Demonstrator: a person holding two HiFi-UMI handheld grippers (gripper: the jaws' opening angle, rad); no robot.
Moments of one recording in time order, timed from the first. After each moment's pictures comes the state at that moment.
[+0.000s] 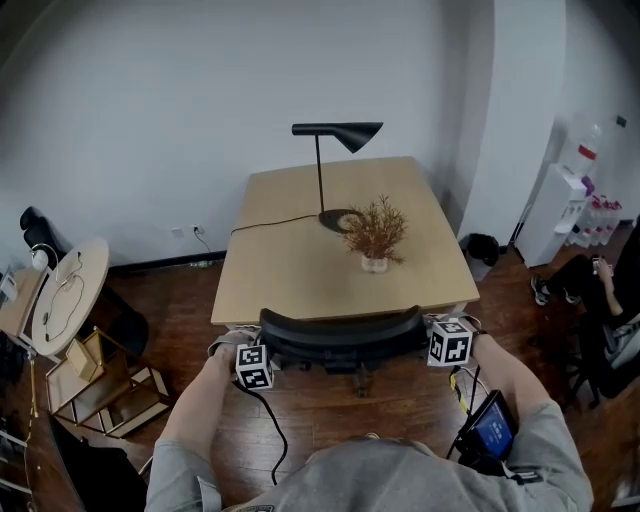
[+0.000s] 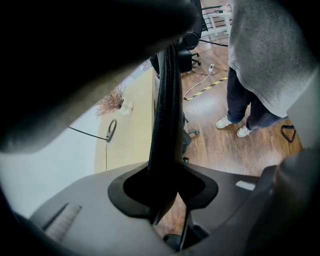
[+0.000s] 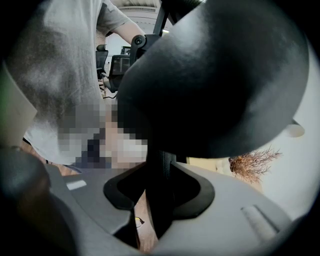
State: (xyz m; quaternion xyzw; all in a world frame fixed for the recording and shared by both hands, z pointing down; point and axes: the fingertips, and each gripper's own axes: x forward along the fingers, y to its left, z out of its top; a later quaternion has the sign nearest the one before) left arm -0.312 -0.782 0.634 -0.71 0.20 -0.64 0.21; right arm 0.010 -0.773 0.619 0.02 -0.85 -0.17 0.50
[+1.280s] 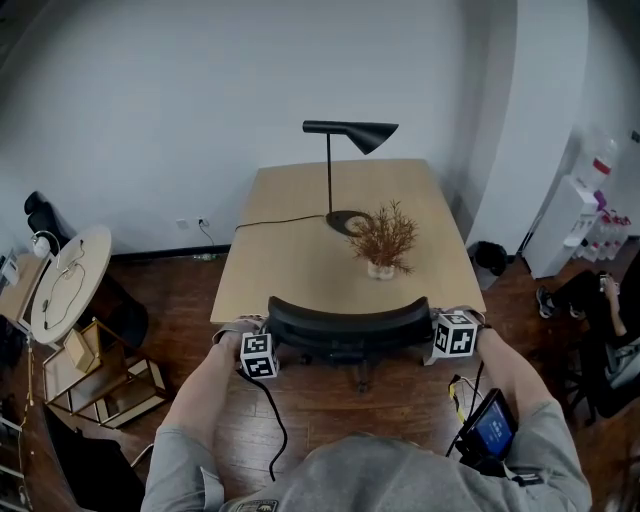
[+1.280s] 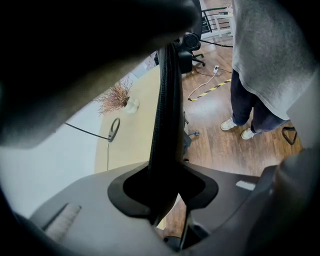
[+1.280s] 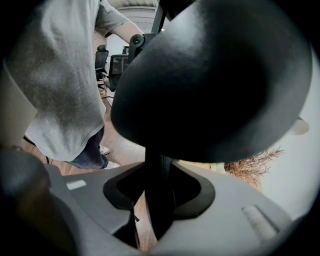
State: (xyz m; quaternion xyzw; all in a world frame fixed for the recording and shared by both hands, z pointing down) left arm -0.302 -0.812 0.636 -0.71 0.21 -0.64 0.21; right arm 0.018 -0.811 0.620 0.01 -0.85 -0.17 0.50
